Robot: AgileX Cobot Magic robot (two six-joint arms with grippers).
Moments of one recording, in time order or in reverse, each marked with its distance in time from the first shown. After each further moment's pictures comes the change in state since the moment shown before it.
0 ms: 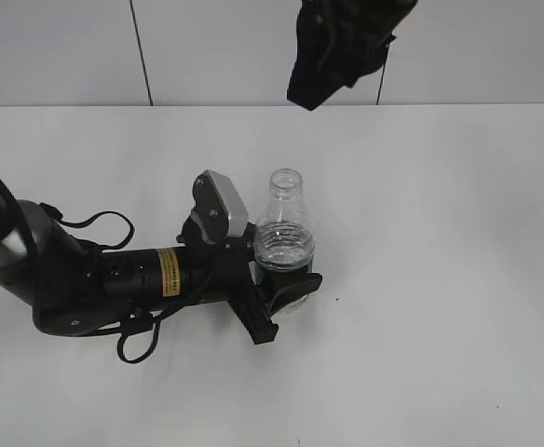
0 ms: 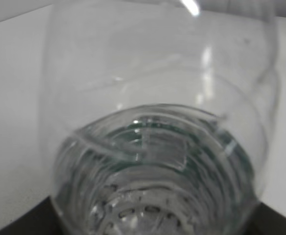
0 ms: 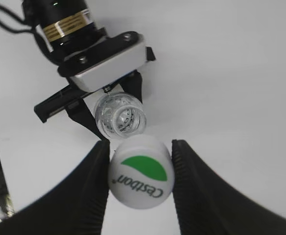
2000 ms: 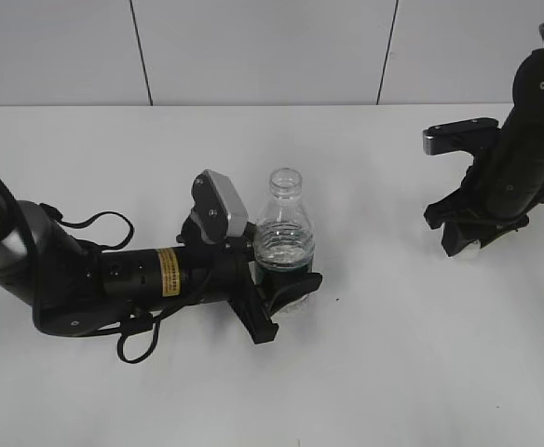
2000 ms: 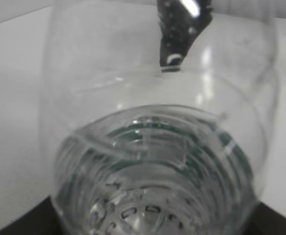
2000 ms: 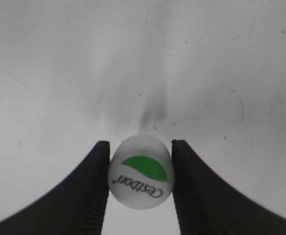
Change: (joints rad) left arm 0.000 0.000 0.000 -0.003 -0.008 0.000; right arm -0.515 0.264 0.546 -0.049 -0.527 0.570
